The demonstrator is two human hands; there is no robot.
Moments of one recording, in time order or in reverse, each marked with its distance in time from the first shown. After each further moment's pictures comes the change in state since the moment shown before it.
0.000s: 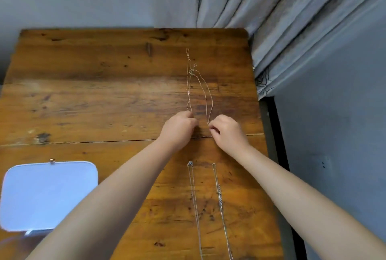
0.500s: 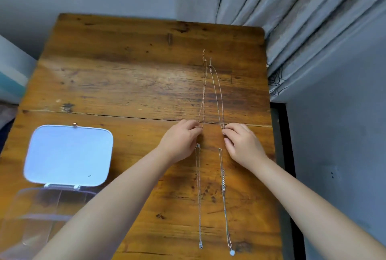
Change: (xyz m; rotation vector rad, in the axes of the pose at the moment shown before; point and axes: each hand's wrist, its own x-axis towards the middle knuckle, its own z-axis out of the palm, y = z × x) left_hand -0.078 0.010 0.019 -0.086 0.202 0.104; right_hand -0.061 0.008 0.005 -0.144 0.038 -0.166
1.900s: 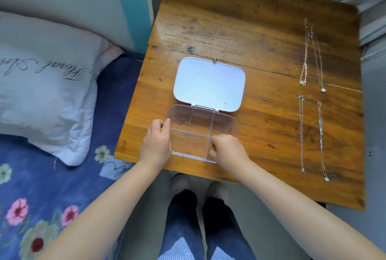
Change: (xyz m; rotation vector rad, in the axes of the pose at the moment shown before) left_hand -0.347 -0.132 -0.073 0.018 0.135 -0.603; right_hand -0.061 -0.339 0.130 -0.044 -0.432 0.111
